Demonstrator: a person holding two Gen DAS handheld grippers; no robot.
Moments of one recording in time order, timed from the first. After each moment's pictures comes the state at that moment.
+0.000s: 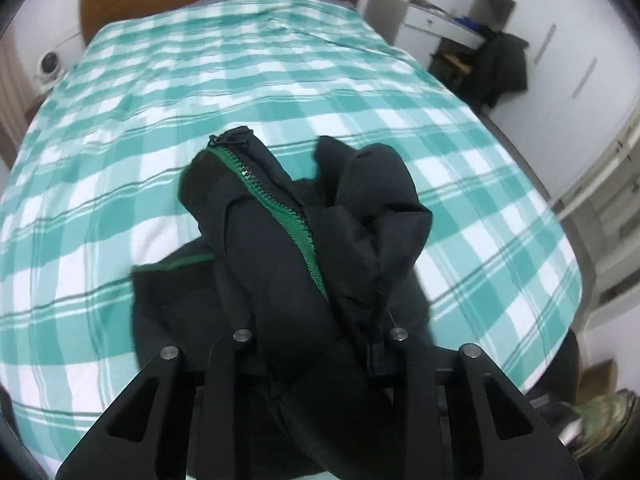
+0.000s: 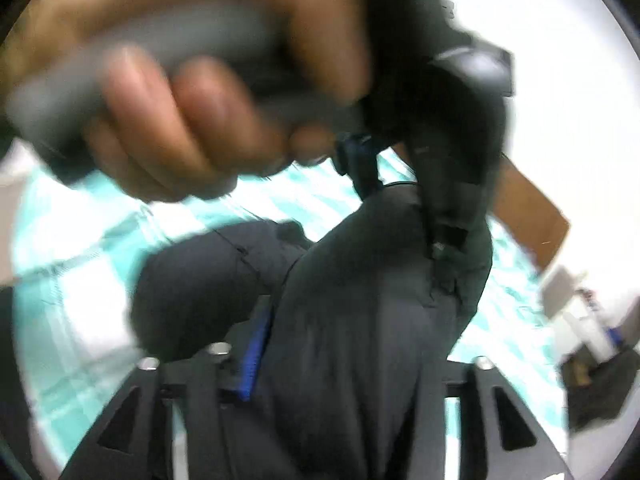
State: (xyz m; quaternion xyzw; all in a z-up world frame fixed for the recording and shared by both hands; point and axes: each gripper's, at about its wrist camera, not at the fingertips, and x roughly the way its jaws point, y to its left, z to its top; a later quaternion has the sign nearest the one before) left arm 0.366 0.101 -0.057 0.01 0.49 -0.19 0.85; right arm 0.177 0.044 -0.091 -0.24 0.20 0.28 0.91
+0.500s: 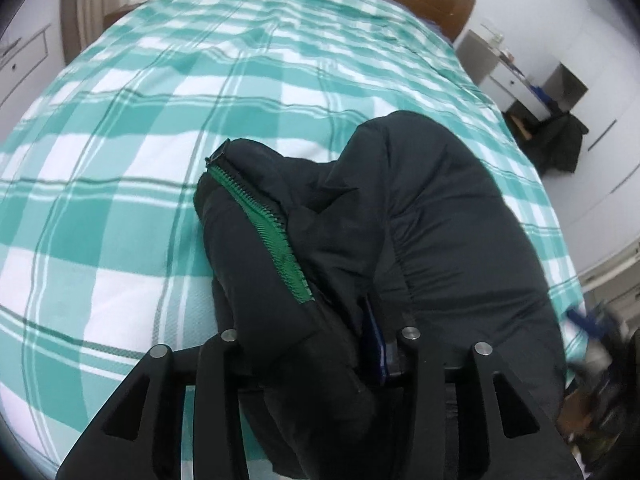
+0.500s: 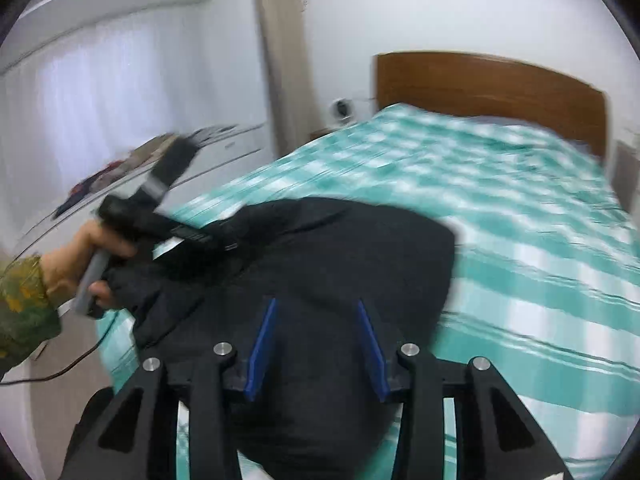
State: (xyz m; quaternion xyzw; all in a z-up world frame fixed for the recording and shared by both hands) left arm 0.340 0.268 -0.136 -0.12 0.50 -0.10 0.85; right arm 0.247 0.028 -0.100 -0.07 0.31 0.35 0.88
